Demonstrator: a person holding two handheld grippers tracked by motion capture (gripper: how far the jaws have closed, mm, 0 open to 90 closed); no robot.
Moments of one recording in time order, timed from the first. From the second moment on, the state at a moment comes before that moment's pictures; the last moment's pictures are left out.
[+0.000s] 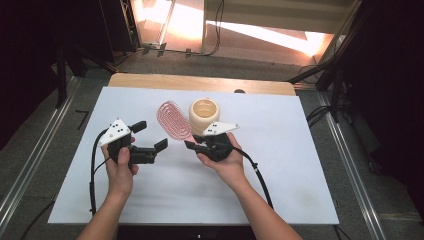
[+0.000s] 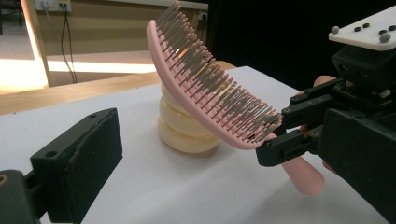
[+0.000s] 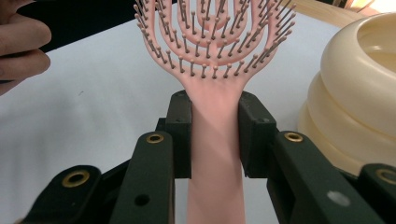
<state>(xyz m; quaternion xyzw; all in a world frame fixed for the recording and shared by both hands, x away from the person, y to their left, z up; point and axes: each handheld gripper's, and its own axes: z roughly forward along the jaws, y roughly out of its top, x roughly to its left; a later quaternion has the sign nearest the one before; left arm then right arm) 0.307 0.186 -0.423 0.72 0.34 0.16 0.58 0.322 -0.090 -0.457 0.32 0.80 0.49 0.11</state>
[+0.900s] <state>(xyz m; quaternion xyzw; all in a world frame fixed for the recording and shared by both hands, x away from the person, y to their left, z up) 0.324 0.168 -0.414 0.71 0.38 0.11 0.59 0.308 -0.084 -0.459 0.29 0.81 0.50 0.12</state>
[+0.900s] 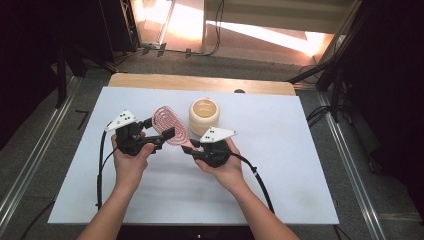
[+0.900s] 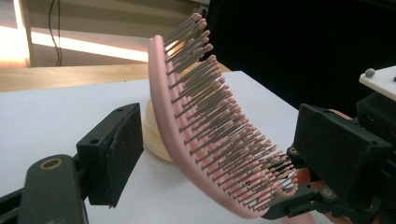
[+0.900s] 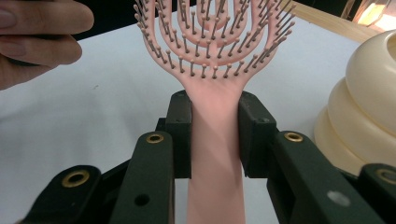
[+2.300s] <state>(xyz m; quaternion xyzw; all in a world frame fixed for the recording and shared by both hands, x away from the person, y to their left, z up) 0.331 0.162 -0.408 0.71 0.38 0.01 0.59 0.298 -0.072 -0.464 0.26 0.80 0.51 0.17</state>
